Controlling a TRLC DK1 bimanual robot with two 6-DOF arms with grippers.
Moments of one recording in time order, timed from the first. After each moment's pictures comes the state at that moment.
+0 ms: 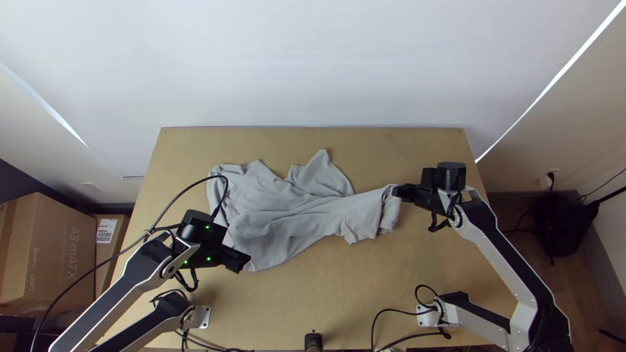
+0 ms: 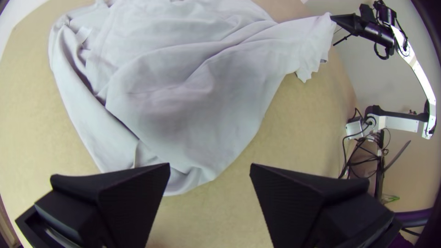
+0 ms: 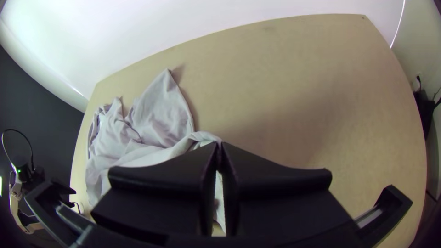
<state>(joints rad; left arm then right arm) -0.47 0.87 0.72 -0.90 0.25 -0.21 0.19 1.19 0.86 -0.42 -0.24 0.34</state>
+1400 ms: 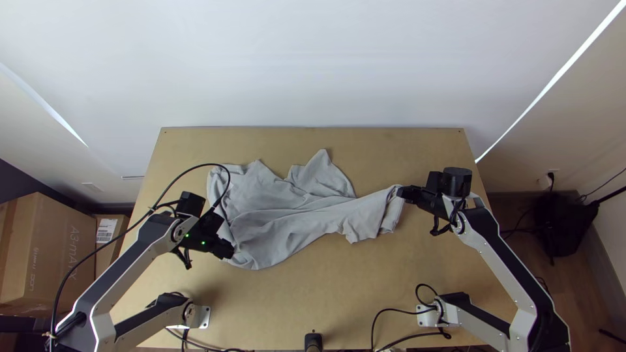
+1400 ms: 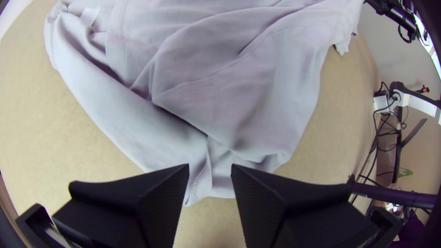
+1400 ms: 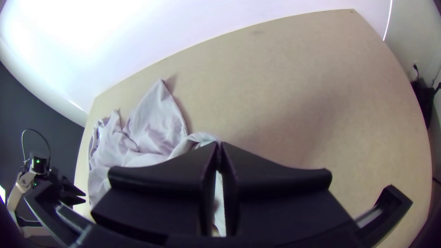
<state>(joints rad) -0.17 1.16 0.74 -0.91 0.28 0.26 0.16 1.15 0.79 -0.34 -0.25 0.39</state>
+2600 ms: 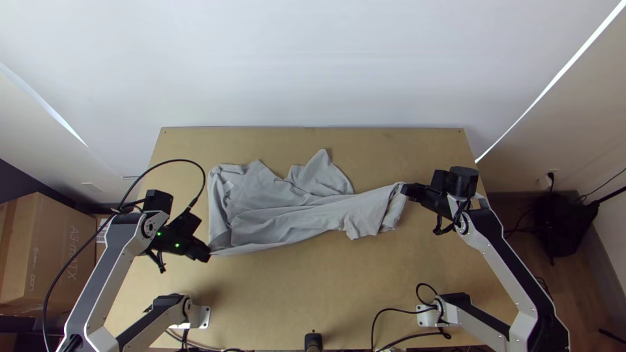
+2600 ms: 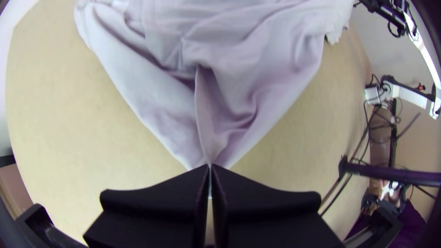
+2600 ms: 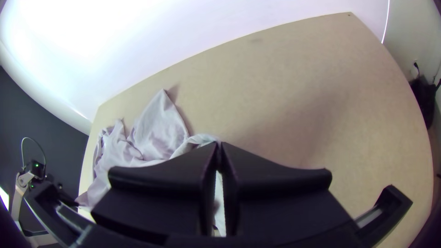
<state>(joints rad) 0.09 1.07 0.84 -1.23 0.30 0.53 0.12 1.13 0.79 -0.32 -0.27 0.40</state>
